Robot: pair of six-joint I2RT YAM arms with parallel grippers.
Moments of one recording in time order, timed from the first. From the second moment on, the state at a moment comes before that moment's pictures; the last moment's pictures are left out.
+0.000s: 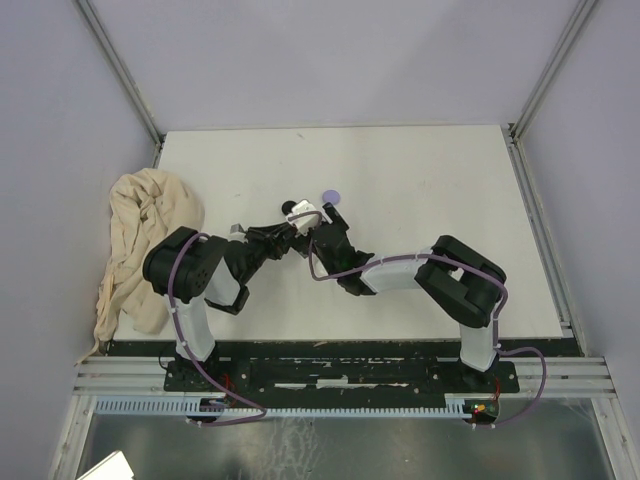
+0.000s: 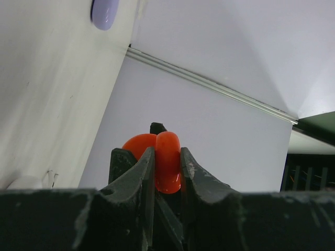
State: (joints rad) left arm -0.33 1.91 0.32 1.53 0.21 -1.92; right arm 0.97 1.91 0.99 0.67 0.51 -0.22
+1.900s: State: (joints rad) left arm -0.34 1.93 0.85 0.76 0.32 -1.29; right arm 0.66 1.53 1.03 -0.07 0.23 0.11
